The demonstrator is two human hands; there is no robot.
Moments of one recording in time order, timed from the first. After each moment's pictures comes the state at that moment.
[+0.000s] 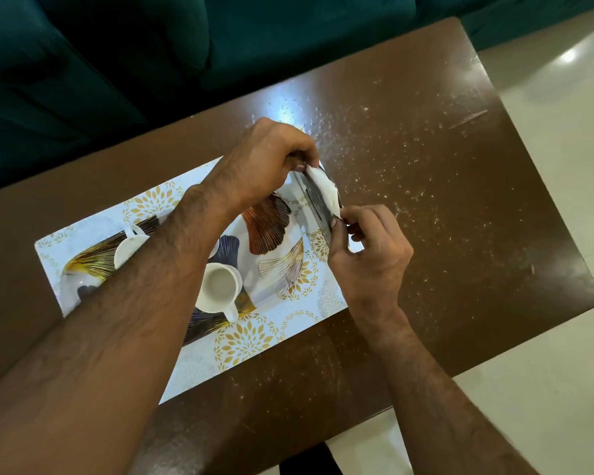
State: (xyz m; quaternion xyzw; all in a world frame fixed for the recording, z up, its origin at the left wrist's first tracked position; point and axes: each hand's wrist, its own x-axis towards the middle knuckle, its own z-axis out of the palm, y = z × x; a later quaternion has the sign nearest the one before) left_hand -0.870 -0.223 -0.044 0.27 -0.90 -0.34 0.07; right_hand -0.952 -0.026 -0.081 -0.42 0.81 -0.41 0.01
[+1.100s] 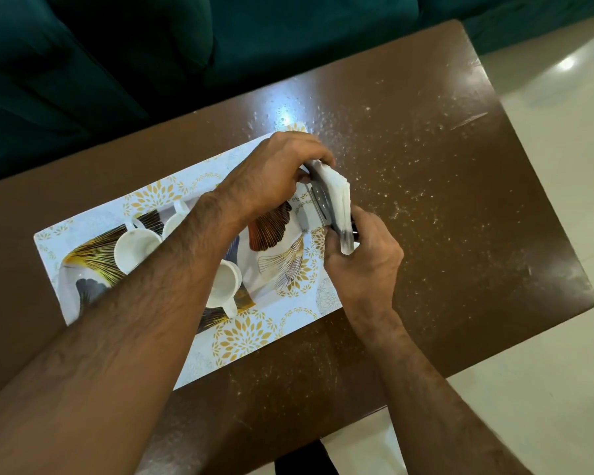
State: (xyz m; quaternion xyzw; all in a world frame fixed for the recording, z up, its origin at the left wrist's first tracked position) left_hand -0.872 -0.207 -0.056 0.24 -0.91 -0.34 0.07; right_hand -0.944 -0.023 -0.083 -0.40 0.84 -0.35 0.07
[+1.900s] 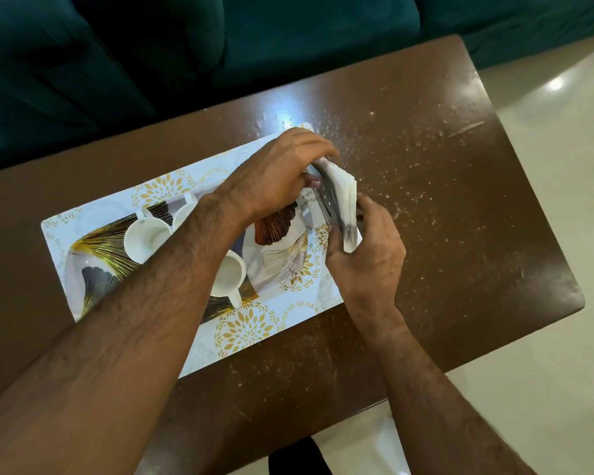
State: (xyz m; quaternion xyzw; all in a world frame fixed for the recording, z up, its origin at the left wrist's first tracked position) left_hand -0.856 -0.201 -0.049 0.24 -0.92 -0.31 0.04; right_hand -0.937 -0.021 -0.069 -0.41 0.85 -0.33 0.05
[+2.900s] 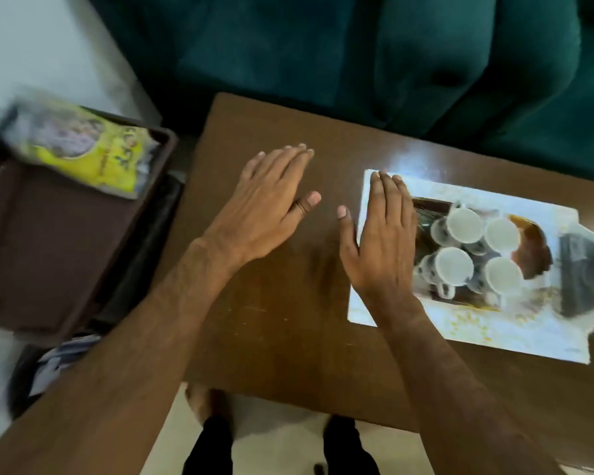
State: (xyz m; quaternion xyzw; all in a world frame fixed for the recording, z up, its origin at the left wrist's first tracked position) left_hand -0.371 -0.122 0.003 0.57 -0.79 -0.19 0.08; right_hand -0.560 -0.084 -0.018 -0.70 0.69 -0.16 0.03
